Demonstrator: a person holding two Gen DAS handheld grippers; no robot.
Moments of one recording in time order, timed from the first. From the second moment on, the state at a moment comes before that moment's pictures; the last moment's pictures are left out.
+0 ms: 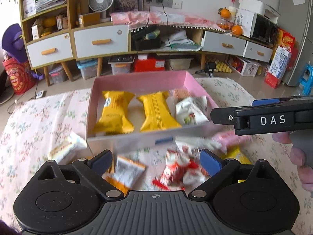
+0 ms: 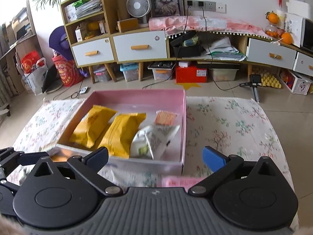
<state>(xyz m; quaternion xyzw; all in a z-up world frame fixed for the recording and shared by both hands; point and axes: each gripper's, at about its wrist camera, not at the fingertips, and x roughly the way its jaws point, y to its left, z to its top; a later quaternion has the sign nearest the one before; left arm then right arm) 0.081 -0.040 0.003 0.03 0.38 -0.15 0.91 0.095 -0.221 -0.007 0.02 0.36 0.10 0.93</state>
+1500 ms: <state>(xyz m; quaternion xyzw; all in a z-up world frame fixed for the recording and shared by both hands) 0.021 -0.039 -0.058 0.06 0.40 -0.20 0.89 0.047 -0.232 -0.083 -0.06 0.44 0.14 0.89</state>
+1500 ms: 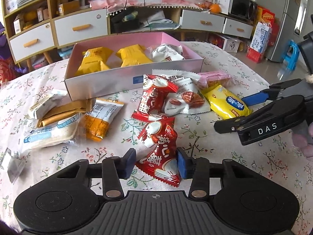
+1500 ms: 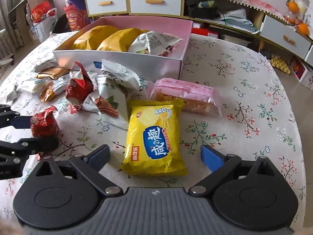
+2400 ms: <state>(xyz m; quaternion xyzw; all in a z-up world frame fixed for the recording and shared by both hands) 0.011 -0.023 -0.022 0.03 0.39 -0.19 0.90 0.030 -0.240 -0.031 -0.04 0.41 0.14 0.90</state>
